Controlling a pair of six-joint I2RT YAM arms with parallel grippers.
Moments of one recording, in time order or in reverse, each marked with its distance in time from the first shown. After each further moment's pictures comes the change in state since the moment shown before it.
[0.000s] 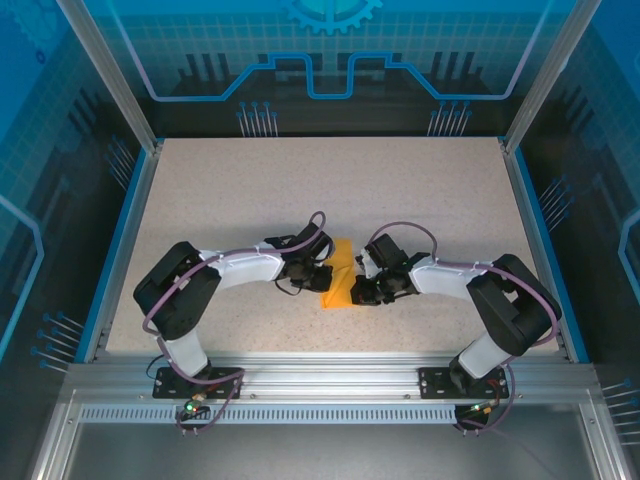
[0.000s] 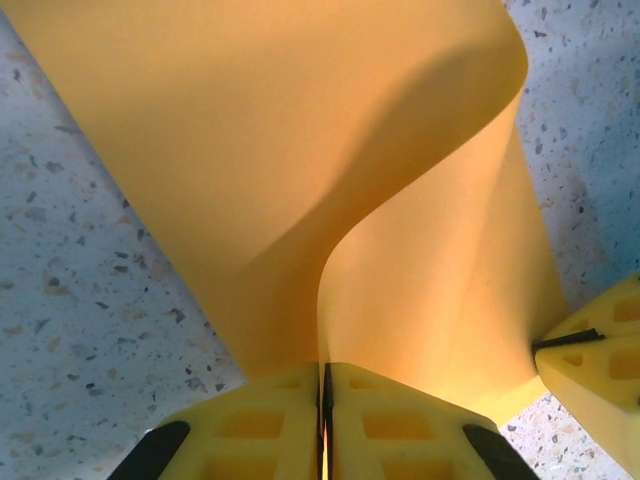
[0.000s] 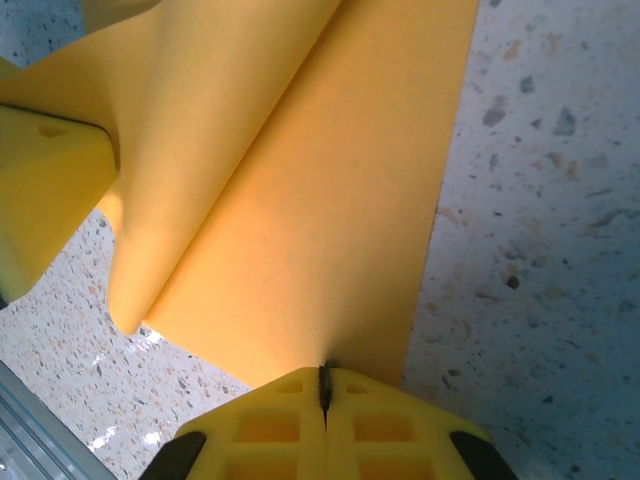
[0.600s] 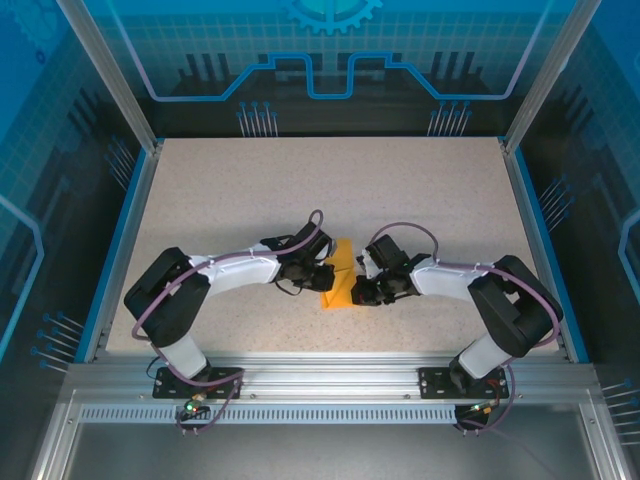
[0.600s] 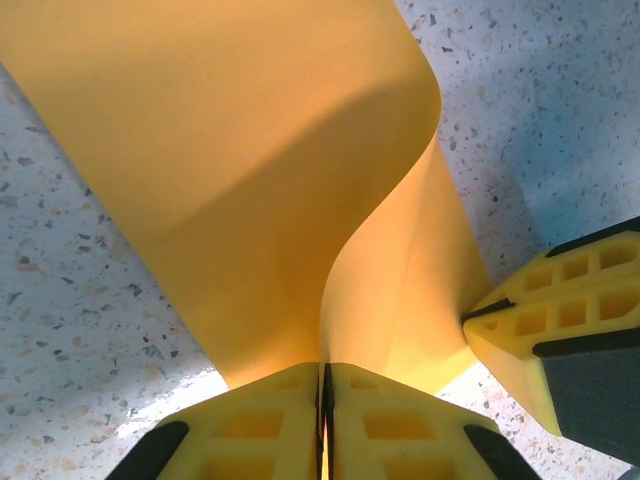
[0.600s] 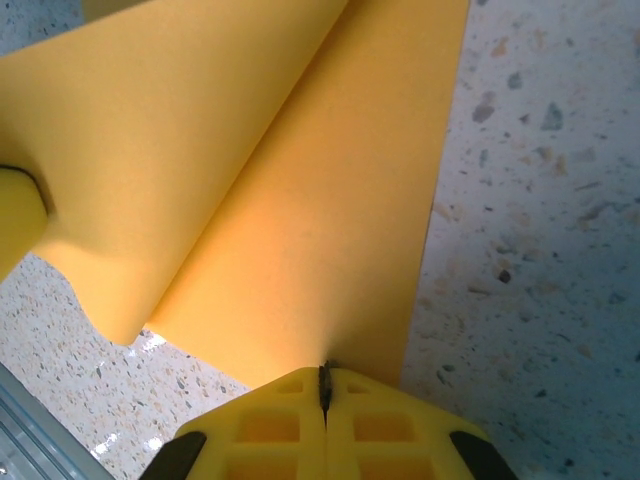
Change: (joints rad) left arm -0.015 -0.058 -0.008 -0.001 0.021 -0.024; right arm 0.000 -0.009 -0.011 0.013 0.006 0.011
